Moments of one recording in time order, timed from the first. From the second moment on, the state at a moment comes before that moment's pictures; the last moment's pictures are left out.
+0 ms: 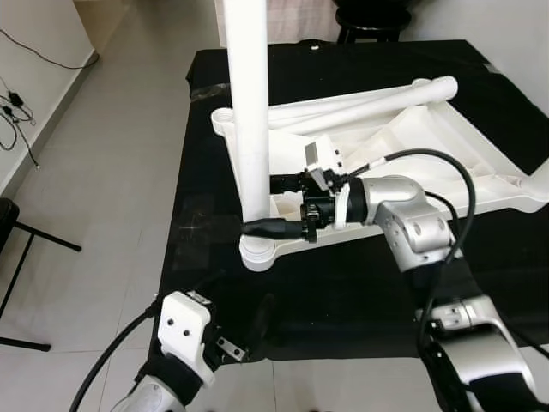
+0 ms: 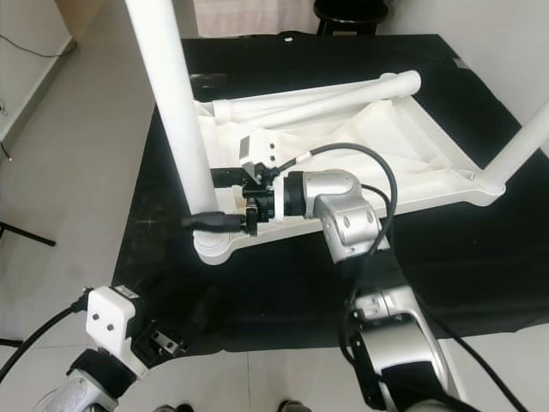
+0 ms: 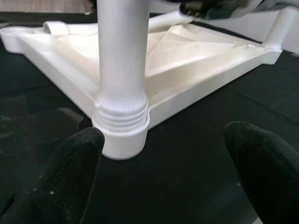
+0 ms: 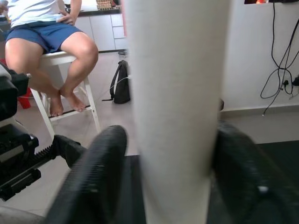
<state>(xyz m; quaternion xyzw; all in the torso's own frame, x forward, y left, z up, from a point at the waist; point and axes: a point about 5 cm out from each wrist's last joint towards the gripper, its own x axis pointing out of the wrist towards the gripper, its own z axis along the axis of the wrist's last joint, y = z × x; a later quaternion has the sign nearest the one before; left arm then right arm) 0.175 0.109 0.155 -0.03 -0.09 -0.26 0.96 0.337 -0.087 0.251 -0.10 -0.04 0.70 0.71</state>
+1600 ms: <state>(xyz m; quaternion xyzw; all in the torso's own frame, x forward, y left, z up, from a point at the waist) 0.179 0.111 0.156 -0.03 -0.09 -0.26 0.96 0.326 -0.081 0.248 -0.07 -0.08 0.62 0.78</state>
